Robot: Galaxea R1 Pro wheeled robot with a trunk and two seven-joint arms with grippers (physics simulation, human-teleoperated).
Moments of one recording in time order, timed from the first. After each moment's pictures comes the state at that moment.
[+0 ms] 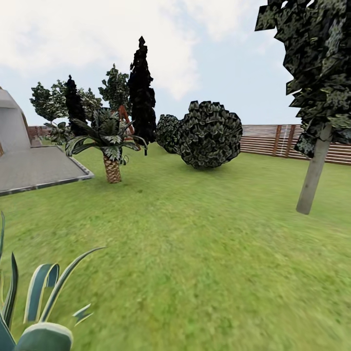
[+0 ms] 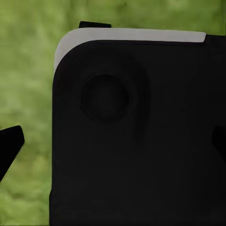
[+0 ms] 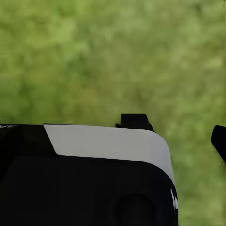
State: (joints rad) left arm 0.00 0.04 0.02 -0.03 0.08 0.01 -0.09; right arm -0.08 0.01 0.00 -0.05 0.00 -0.14 0.01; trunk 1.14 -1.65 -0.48
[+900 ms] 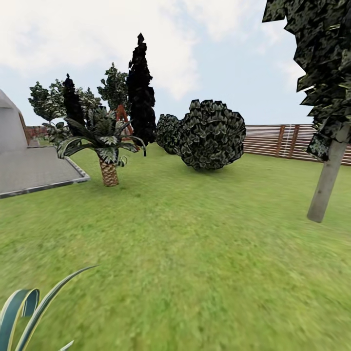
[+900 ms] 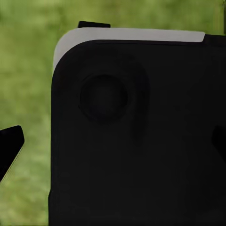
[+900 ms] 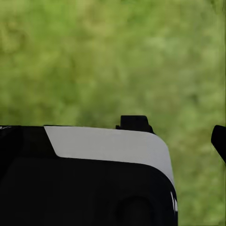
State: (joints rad) left arm 0.00 0.03 0.02 -0.03 0.08 0.01 -0.09; right arm -0.08 0.01 0.00 -0.05 0.00 -0.14 0.01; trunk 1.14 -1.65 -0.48
